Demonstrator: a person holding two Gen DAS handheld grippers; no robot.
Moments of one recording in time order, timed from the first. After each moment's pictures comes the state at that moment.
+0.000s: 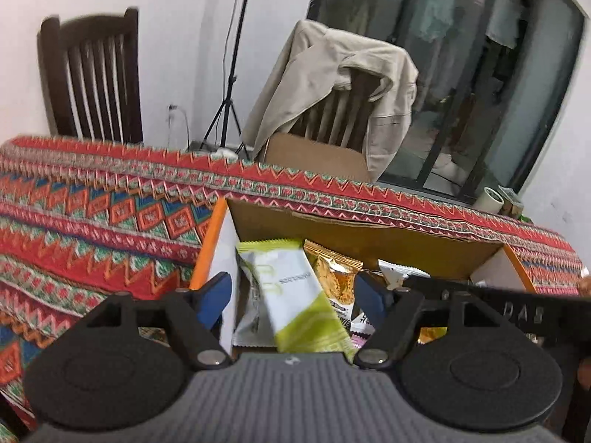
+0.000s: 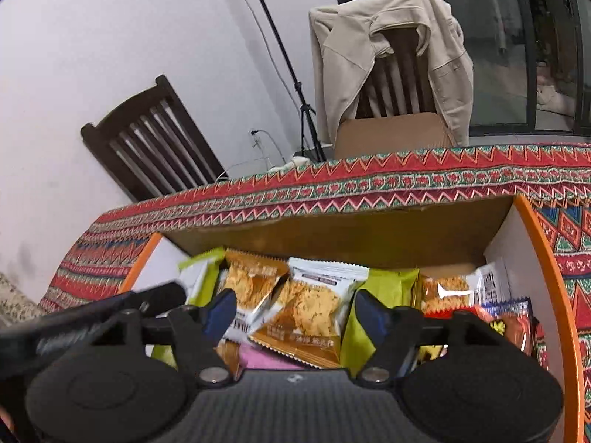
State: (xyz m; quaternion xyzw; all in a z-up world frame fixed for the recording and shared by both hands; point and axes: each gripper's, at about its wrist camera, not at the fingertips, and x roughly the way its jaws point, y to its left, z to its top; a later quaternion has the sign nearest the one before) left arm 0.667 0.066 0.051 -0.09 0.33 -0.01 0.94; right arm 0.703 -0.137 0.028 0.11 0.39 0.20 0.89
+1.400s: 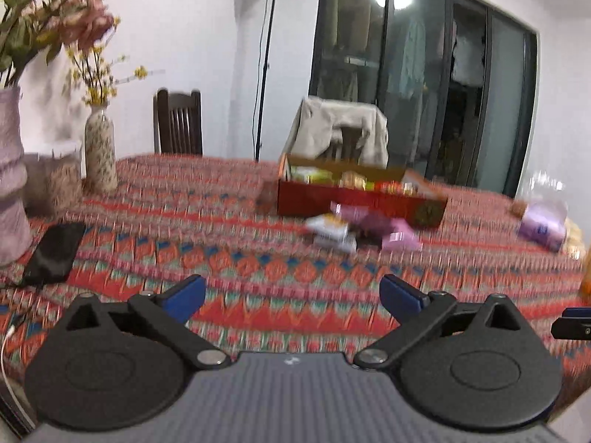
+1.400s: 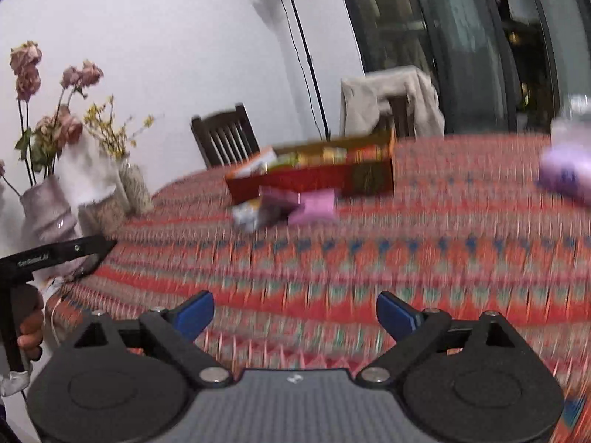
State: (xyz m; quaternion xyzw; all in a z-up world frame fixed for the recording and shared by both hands) left arm 0.171 0.038 0.040 -0.05 0.20 0.03 0.98; right arm 0.191 -0.308 0.025 0.08 0.28 0.24 0.93
